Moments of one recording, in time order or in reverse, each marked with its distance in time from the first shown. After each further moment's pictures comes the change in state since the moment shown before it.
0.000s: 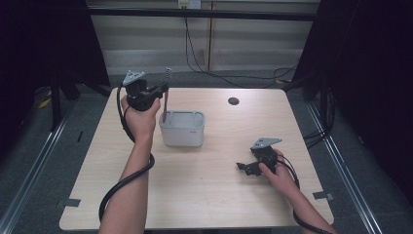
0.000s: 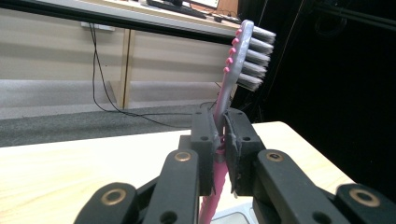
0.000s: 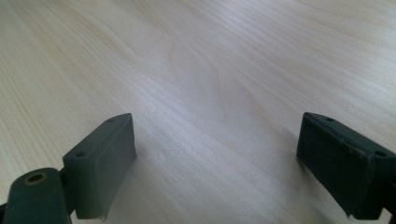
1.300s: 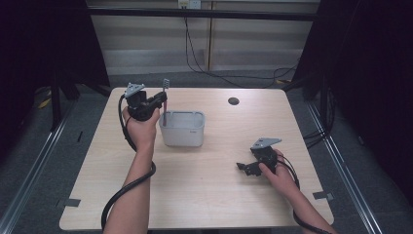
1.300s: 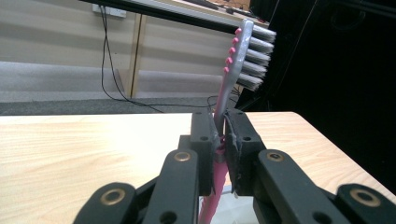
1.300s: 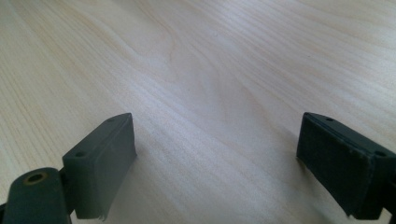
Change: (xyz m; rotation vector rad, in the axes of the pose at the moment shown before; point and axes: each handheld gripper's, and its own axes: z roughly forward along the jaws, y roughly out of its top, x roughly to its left) left arm 0.012 -0.035 0.003 0.020 0.041 -0.033; right arm 0.000 0.000 0.000 0.001 0.000 -0.008
